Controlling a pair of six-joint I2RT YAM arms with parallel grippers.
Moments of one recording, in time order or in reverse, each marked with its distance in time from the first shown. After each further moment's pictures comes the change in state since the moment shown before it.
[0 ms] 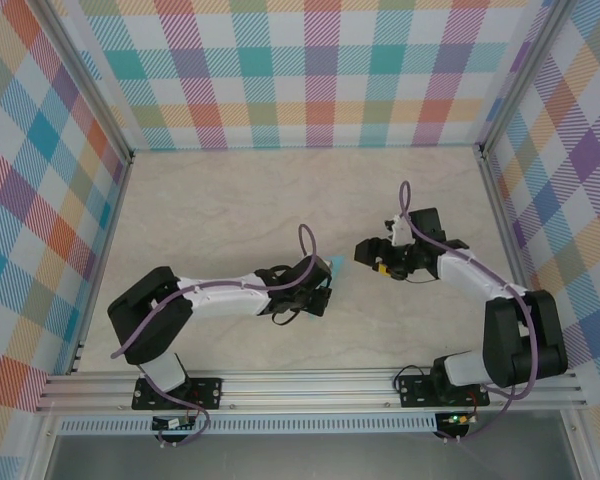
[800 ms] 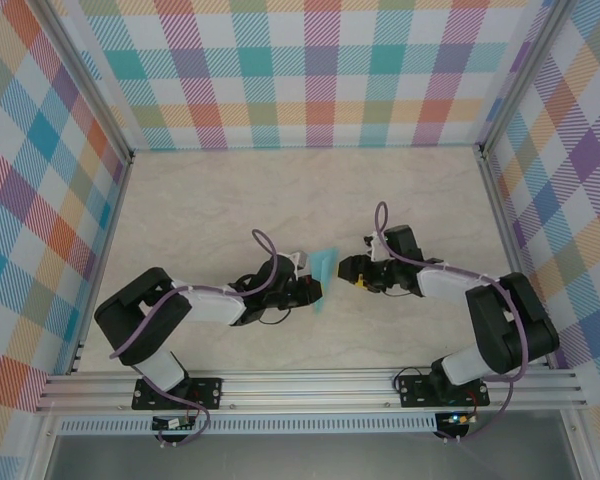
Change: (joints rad) left arm 0.149 -0.042 -0.315 0.635 0.238 -0.360; right arm 0.180 0.105 -0.150 0.367 0.023 0.179
